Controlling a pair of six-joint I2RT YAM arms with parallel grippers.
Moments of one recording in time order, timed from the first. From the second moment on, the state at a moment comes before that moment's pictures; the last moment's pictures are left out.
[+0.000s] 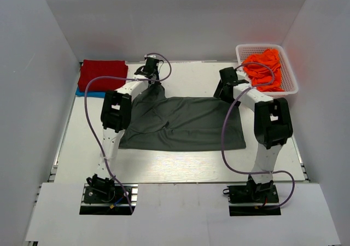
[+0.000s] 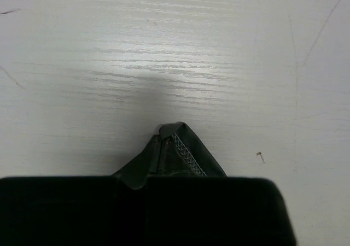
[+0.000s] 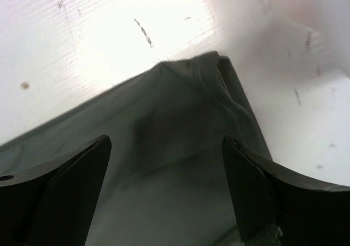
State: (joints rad) left arm -0.33 2.45 2.02 -0.36 -0.21 -0.34; right arm 0.27 1.90 1.36 -0.47 0.36 0.59
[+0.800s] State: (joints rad) left arm -0.32 2.42 1.97 -0.41 -0.34 -0.36; right arm 0.28 2.18 1.59 -0.42 0.50 0.69
